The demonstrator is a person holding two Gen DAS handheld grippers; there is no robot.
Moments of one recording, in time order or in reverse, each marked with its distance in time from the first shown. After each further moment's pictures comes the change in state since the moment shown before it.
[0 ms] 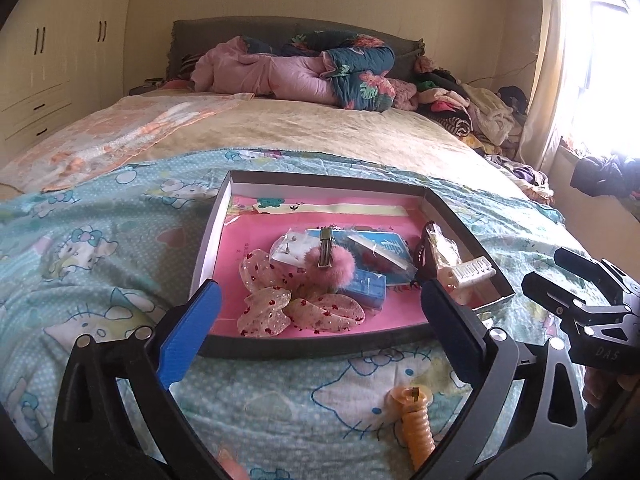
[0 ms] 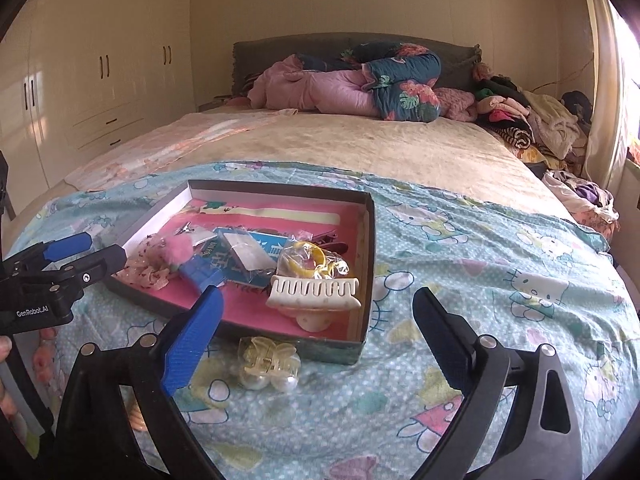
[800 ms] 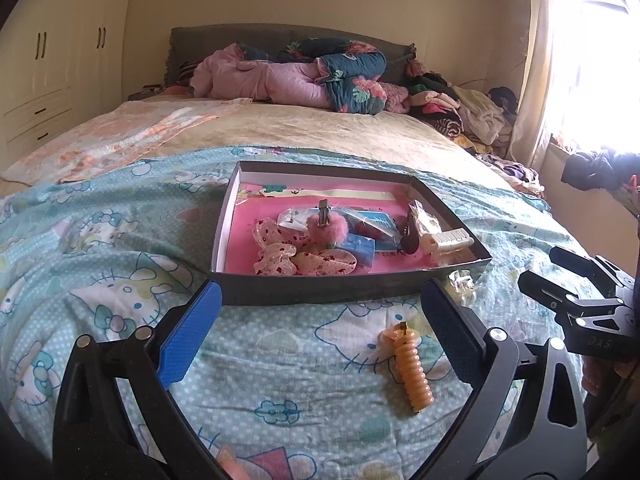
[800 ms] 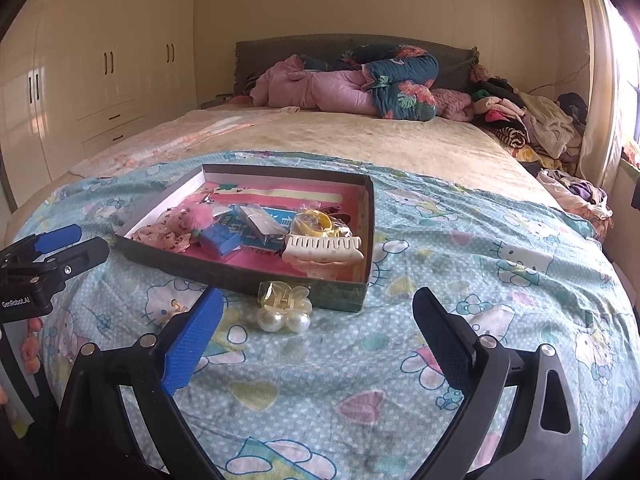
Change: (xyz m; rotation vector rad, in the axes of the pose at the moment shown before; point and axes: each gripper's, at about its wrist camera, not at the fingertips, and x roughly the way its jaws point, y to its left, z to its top) left arm -0.041 0.002 -0.032 0.018 -0.017 -0.016; right arm -0.035 0.011 -0.034 -0.009 0.002 -0.010
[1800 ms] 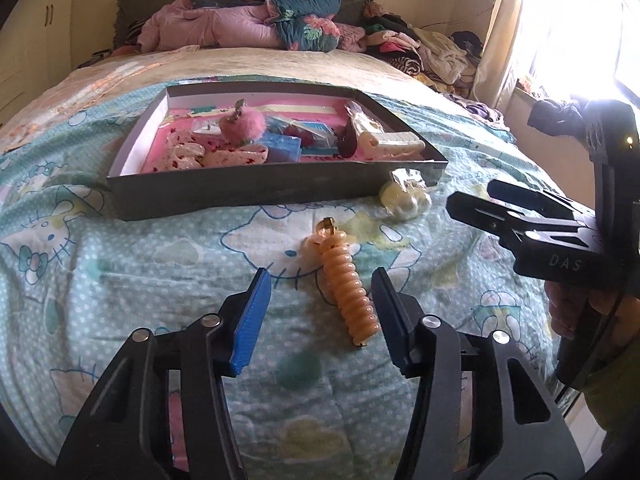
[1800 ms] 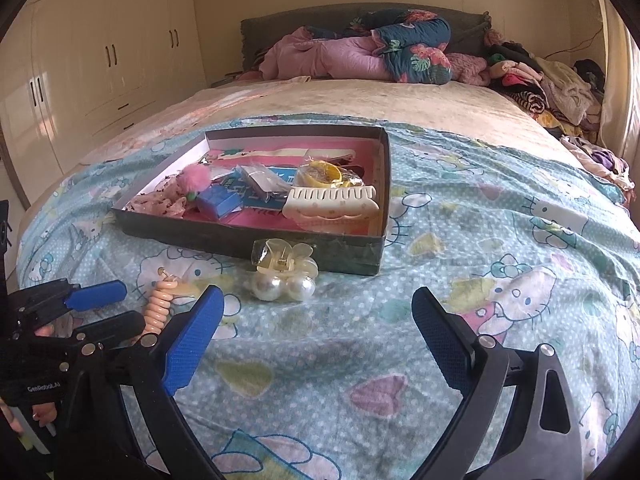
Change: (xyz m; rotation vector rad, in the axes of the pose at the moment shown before) left arm 0.030 -0.039 -0.047 0.073 0.215 -0.149; right arm 0.039 -0.009 -0.017 0.041 0.109 0.095
